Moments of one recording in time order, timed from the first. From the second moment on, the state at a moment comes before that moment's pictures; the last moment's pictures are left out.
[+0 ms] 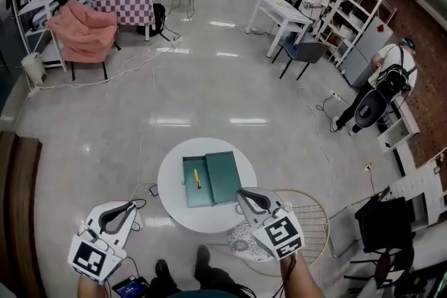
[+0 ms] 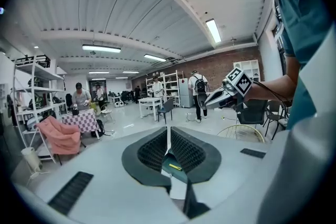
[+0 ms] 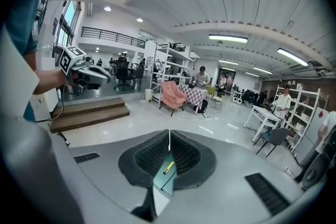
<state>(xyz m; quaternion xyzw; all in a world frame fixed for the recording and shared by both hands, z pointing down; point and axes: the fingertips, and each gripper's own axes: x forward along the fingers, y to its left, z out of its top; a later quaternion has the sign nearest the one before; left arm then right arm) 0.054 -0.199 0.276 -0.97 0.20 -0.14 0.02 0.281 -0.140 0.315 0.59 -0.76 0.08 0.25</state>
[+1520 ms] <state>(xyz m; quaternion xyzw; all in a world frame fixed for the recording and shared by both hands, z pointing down) 0.010 -0.324 0.459 -0.94 0.26 -0.19 -0.06 0.257 -0.325 0.596 0.46 -0.78 0.16 0.39</state>
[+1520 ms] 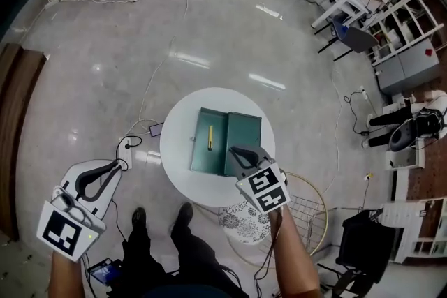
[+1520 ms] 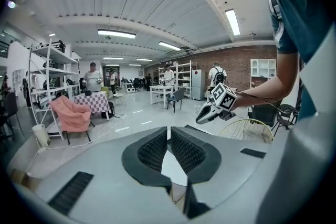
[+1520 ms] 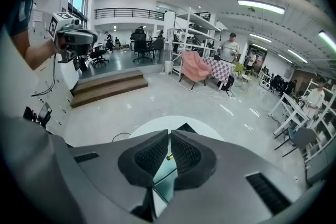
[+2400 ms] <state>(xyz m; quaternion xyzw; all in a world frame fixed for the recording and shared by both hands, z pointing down) 0.007 -0.339 0.557 -0.93 0.28 -0.20 -0.12 0.264 -0.363 0.752 0.41 -0.75 0.21 0.47</state>
